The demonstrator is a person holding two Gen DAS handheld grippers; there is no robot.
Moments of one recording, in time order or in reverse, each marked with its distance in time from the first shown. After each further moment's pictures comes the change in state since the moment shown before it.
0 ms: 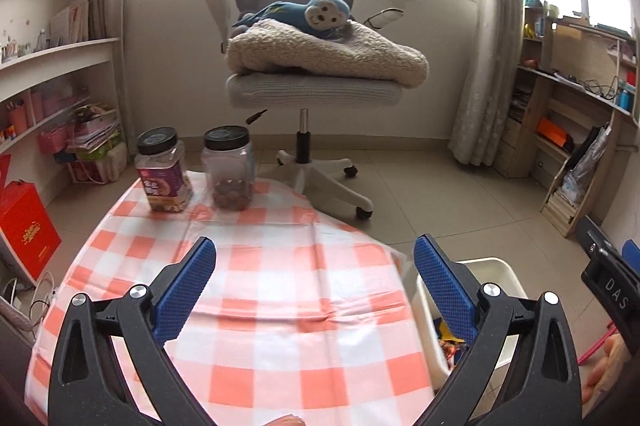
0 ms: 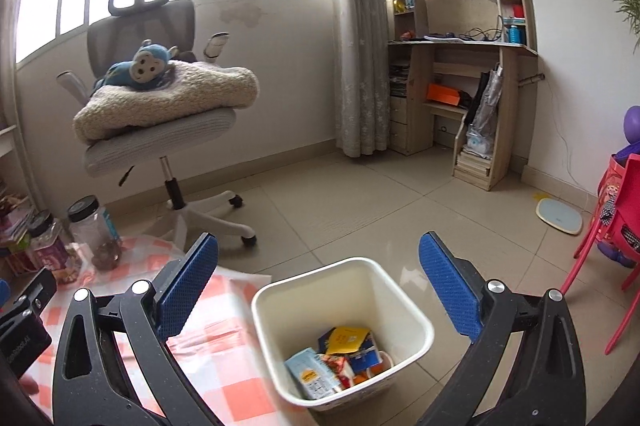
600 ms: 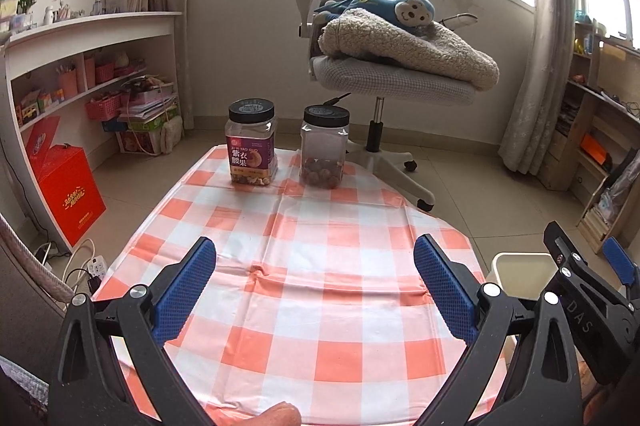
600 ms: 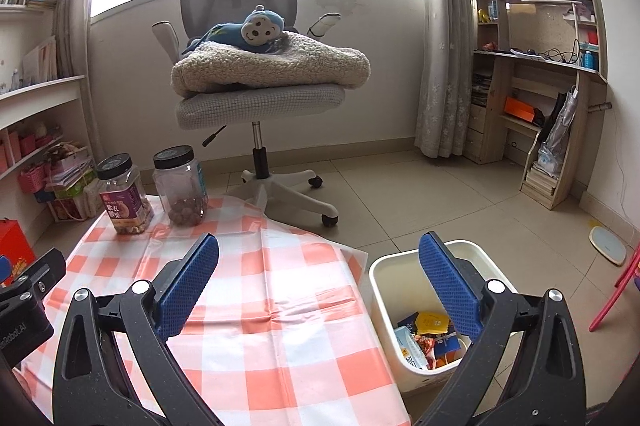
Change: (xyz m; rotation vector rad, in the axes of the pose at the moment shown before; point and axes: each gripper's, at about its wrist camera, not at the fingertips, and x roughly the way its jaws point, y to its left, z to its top) left arm -0.026 0.110 -0.032 -0.102 0.030 0.143; right arm -0.025 0.121 -0.042 -0.148 0.007 0.207
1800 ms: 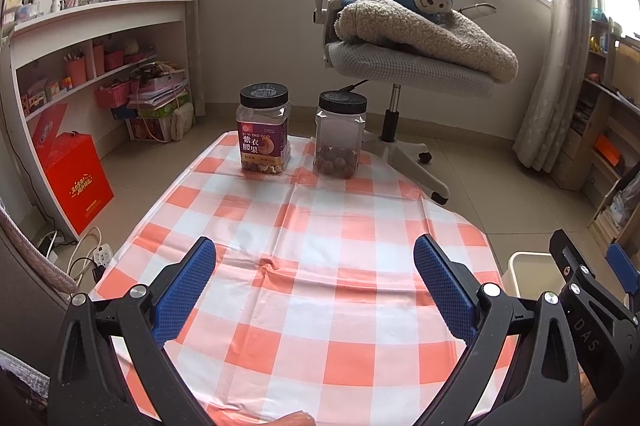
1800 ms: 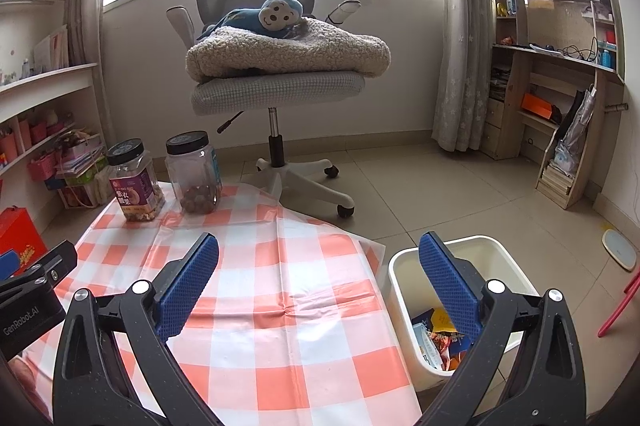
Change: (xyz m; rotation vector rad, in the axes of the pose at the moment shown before) left arm 0.023 0.004 0.002 -0.014 0.045 0.034; right arm 0.018 0.010 -0.004 -0.014 0.042 0.048
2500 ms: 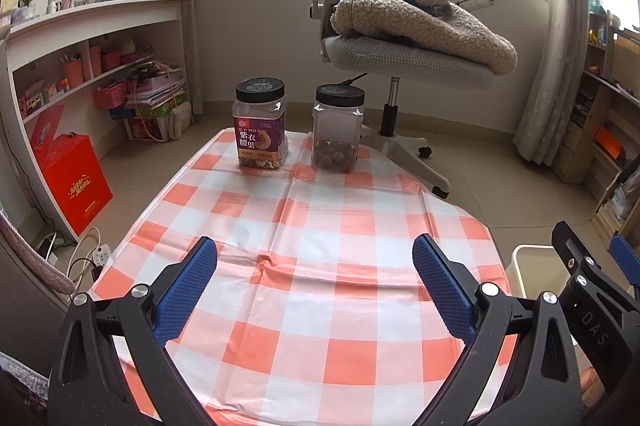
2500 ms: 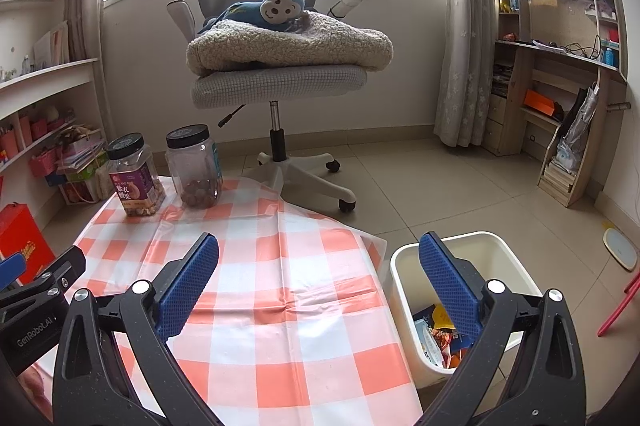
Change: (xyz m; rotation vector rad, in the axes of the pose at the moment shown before) left arm 0.007 0.000 -0.005 0.018 0.012 -0.005; right arm 0.005 -0.002 -0.001 -0.007 0.022 0.007
